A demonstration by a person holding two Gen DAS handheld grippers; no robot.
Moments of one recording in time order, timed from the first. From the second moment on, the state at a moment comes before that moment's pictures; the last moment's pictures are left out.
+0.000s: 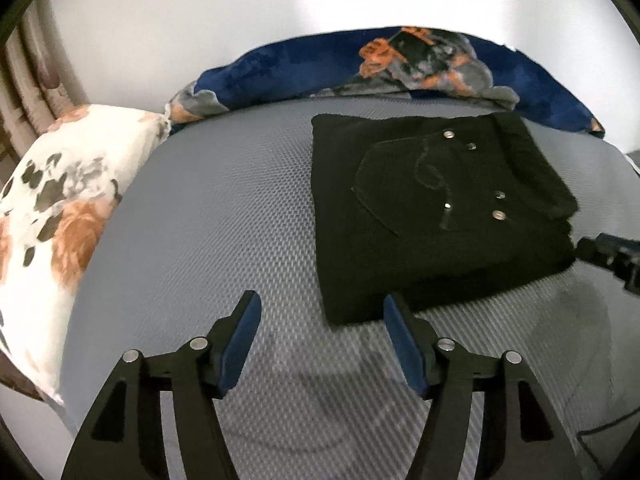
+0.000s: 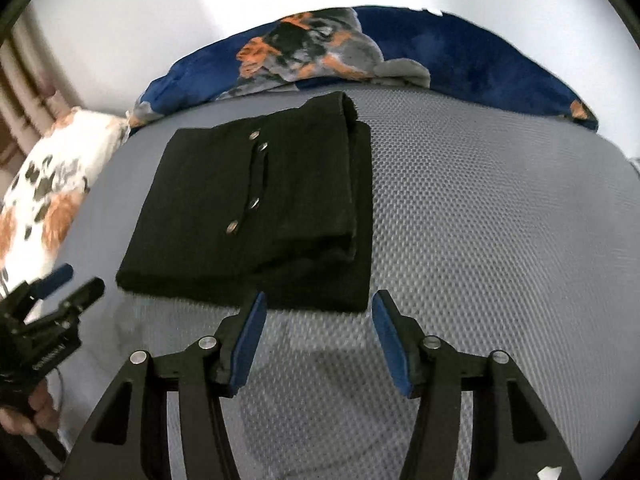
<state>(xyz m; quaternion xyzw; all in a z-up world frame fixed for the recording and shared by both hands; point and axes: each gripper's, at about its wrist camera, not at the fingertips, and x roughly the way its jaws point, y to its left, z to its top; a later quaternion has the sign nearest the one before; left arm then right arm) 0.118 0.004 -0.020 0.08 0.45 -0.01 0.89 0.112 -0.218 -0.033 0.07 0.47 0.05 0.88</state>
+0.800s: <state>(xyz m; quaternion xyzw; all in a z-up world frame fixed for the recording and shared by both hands) 0.021 -0.001 0.017 0.04 0.40 0.01 0.91 0.030 -0.167 0.008 0.02 0.39 0.02 0.92</state>
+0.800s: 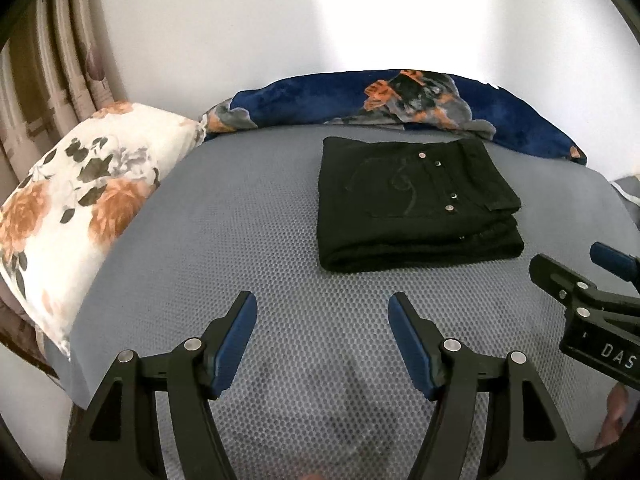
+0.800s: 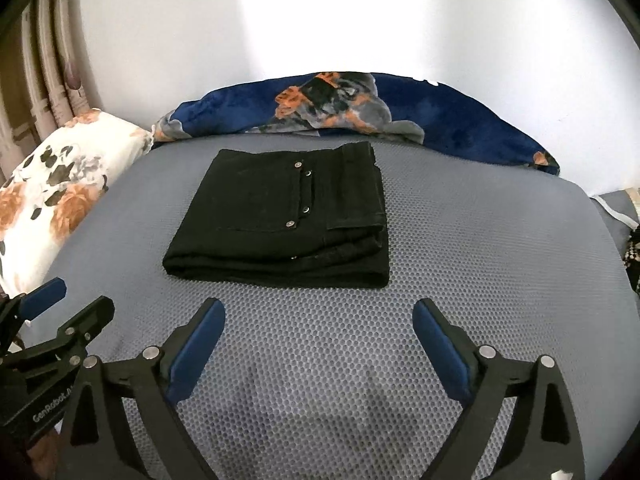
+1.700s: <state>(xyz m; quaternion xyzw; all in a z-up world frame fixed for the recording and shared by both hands) 0.022 0.006 0.008 0.04 0.41 0.03 0.91 0.033 -0.158 -0.003 0.00 0.40 0.02 0.91</state>
